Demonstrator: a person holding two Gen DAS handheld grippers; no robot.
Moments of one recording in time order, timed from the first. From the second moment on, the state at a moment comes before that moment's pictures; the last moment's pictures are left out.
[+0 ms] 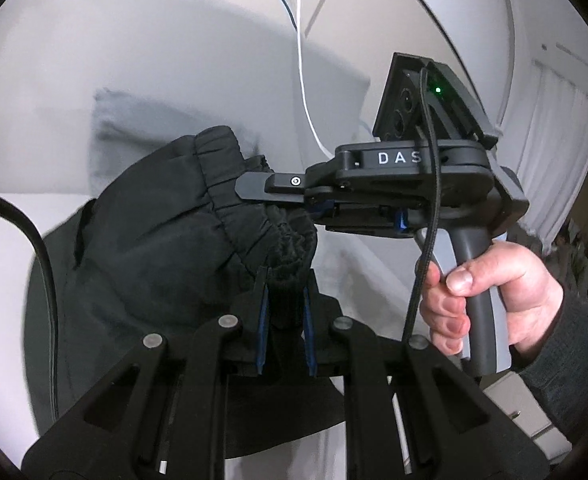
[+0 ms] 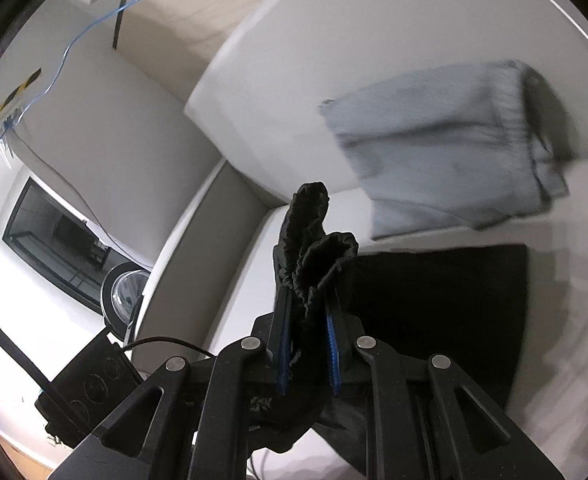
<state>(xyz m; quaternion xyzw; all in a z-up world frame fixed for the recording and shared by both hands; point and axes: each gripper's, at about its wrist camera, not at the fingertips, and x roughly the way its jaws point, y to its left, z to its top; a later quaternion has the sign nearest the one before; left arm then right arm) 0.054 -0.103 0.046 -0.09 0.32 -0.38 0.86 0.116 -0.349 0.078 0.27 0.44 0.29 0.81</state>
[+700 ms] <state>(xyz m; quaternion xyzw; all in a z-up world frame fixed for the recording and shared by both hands) 0.080 -0.197 -0.083 -0.03 0.42 -0.36 0.83 0.111 -0.411 -0.065 0.30 0.47 0.26 0.79</state>
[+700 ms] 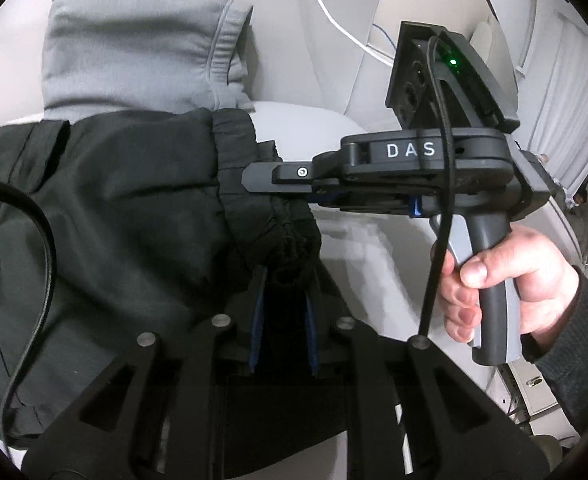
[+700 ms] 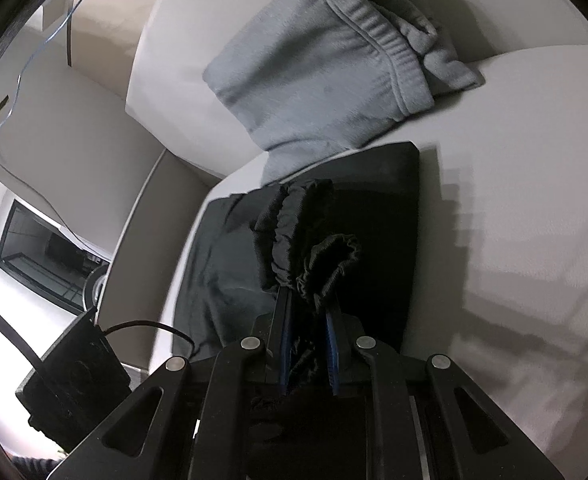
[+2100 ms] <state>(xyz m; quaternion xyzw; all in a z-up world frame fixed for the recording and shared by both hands) 0.068 -0.028 -0.015 -0.11 0.26 -0.17 0.94 0.051 -0.376 -0.012 0.29 0.39 0.29 0.82</state>
